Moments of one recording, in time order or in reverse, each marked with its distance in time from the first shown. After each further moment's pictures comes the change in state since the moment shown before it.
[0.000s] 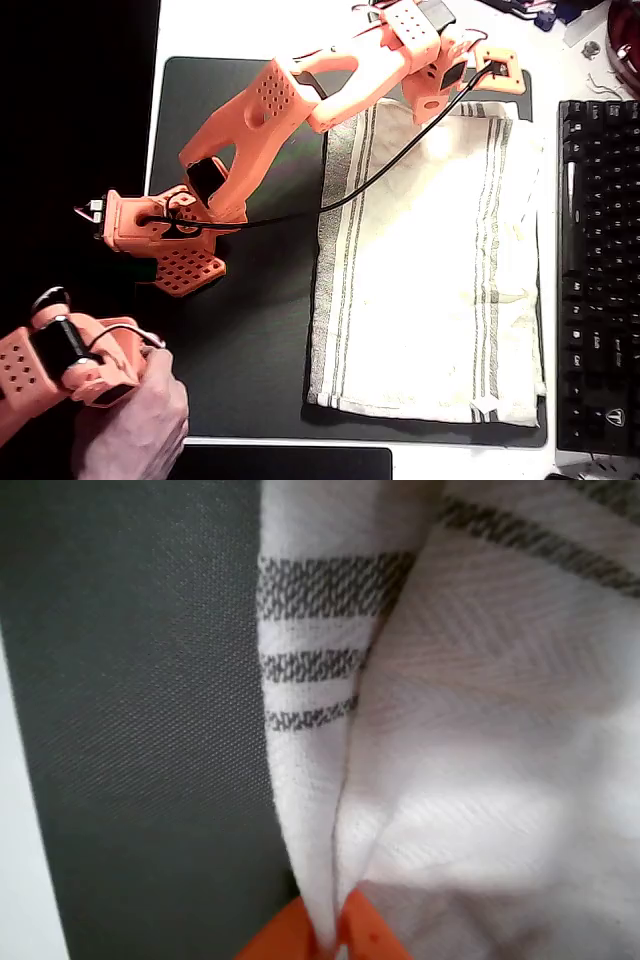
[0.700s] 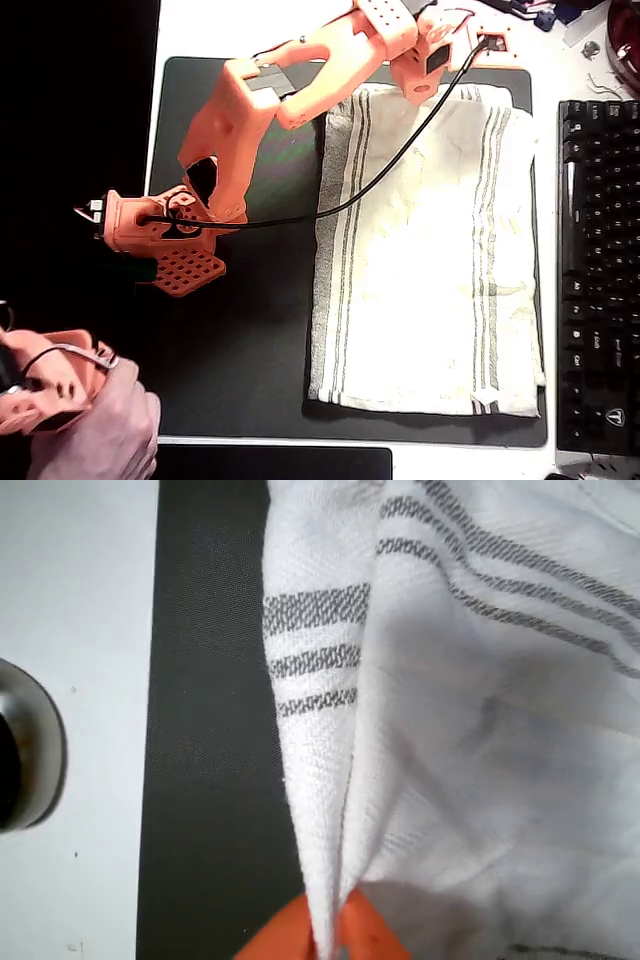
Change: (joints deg) arm 0.4 23.4 16.2 -1.9 -1.8
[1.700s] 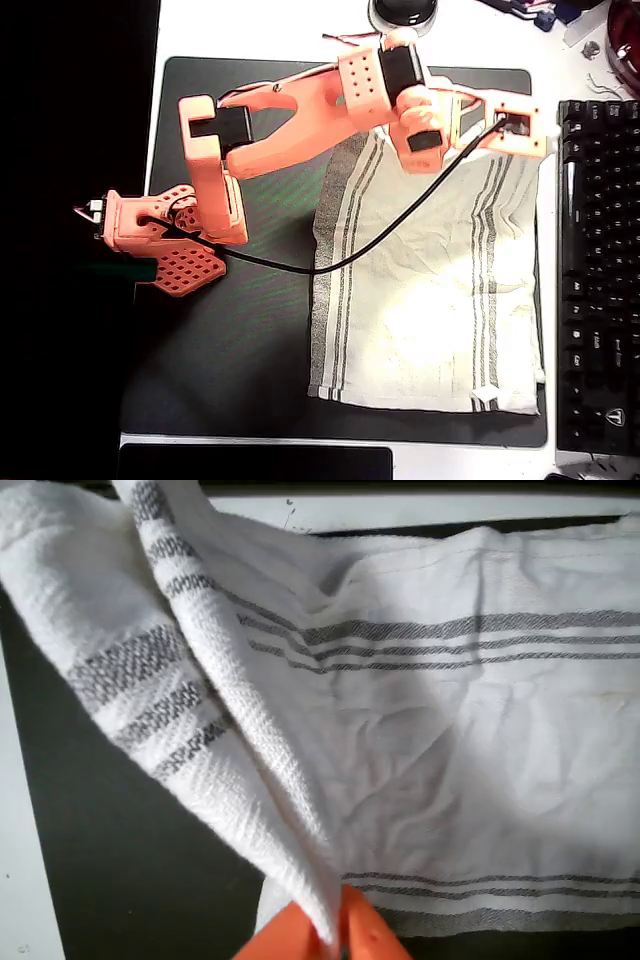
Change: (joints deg) arm 25.0 20.8 6.4 9.0 -11.6
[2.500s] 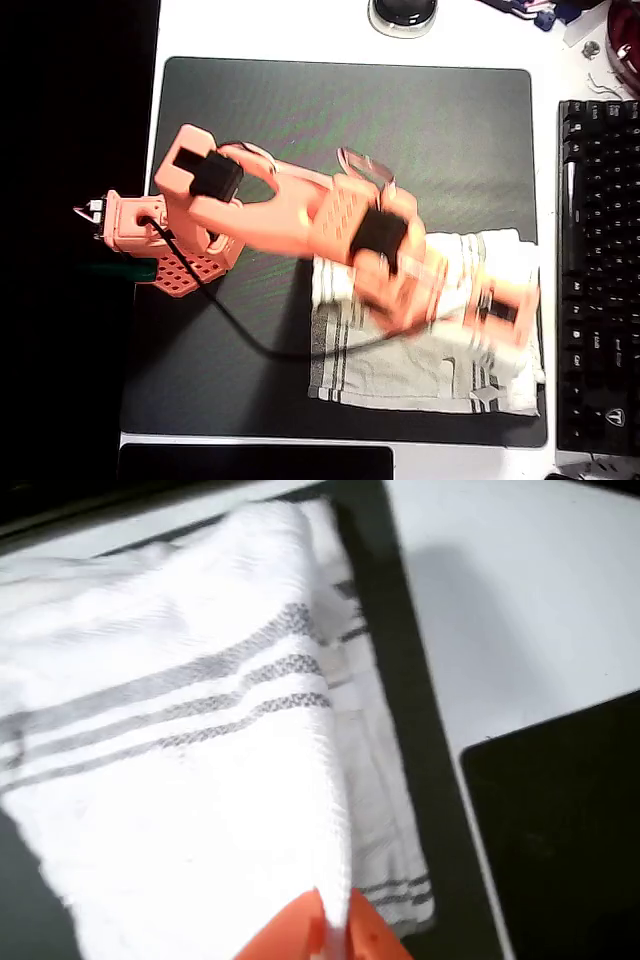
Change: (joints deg) arm 36.9 -0.7 9.8 -12.2 -22.9
